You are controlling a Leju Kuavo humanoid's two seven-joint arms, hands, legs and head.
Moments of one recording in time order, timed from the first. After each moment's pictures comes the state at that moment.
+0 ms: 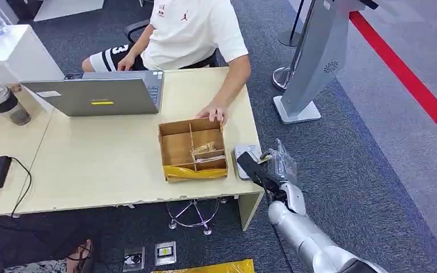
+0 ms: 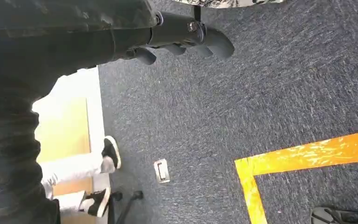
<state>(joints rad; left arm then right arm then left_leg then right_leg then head) -0.12 0.20 -0.86 -0.24 0.54 0.19 0.35 -0.59 0.03 0.55 -0.43 0.62 -0.57 0.03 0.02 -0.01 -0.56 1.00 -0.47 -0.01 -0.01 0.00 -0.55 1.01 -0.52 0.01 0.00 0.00</state>
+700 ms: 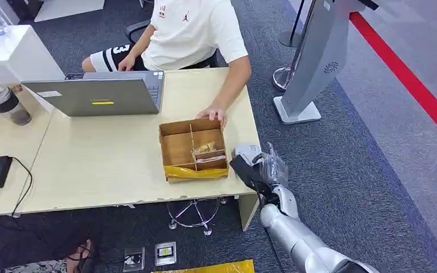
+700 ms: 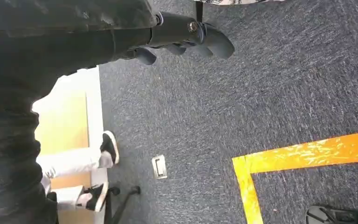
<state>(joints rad) -0.12 0.18 -0.85 -0.24 0.56 0.22 0.38 -0.59 0.07 0.56 -0.40 0.58 -0.65 -0.03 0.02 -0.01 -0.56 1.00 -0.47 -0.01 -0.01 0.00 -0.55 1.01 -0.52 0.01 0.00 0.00</state>
